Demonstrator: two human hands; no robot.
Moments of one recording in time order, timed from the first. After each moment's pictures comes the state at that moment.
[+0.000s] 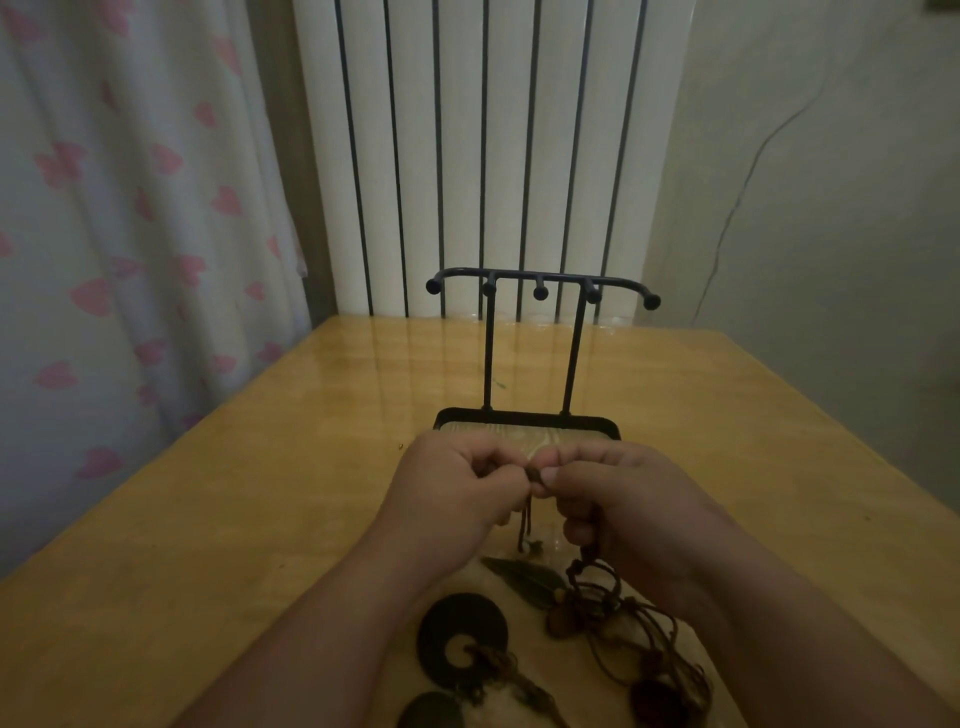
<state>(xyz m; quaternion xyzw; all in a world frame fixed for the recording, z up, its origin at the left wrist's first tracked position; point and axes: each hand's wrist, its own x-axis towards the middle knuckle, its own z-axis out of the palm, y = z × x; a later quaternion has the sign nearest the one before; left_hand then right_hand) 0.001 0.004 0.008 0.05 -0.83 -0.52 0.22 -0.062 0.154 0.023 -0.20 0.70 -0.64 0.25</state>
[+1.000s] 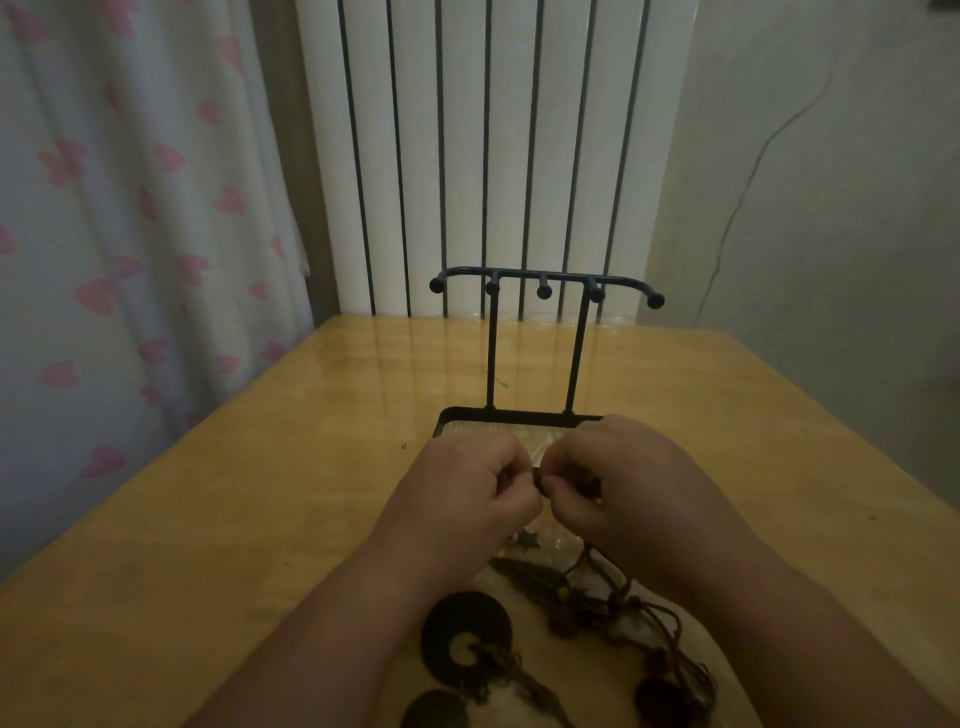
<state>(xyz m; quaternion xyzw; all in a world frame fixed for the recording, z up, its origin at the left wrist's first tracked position) 0.000 0.006 0.006 0.00 -0.92 -0.30 0.25 -0.060 0.156 0.032 -0.45 0.86 -0.20 -0.14</state>
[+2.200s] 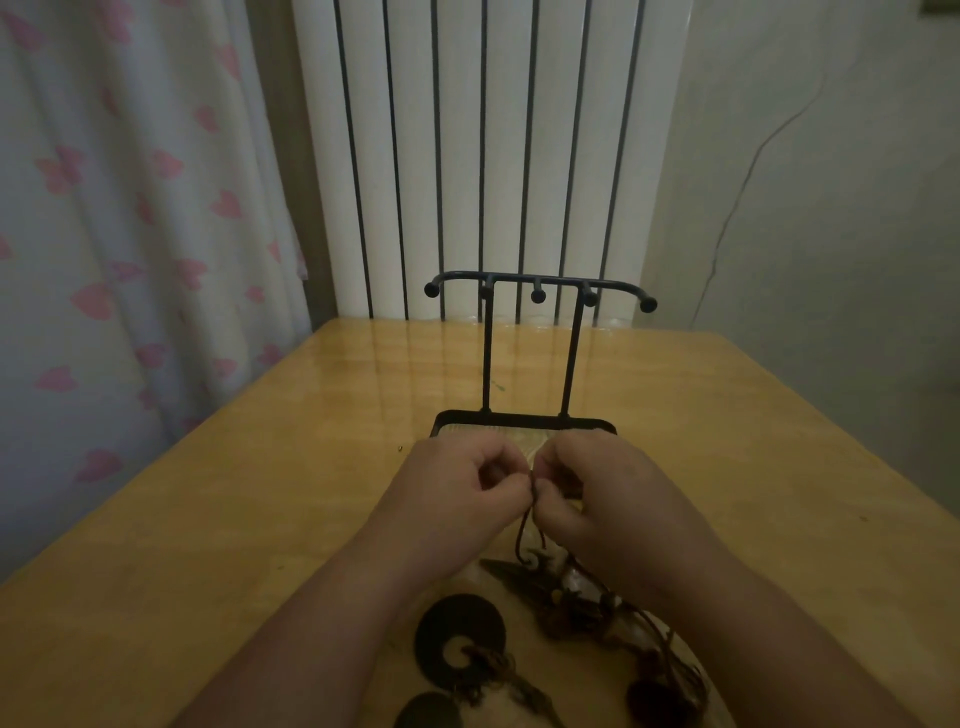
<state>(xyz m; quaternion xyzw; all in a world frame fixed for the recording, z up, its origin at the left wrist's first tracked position) 0.003 0.005 0.014 0.01 -0.89 -0.40 0.21 -0.056 0.151 0.025 -0.41 0.87 -0.28 -0.09</state>
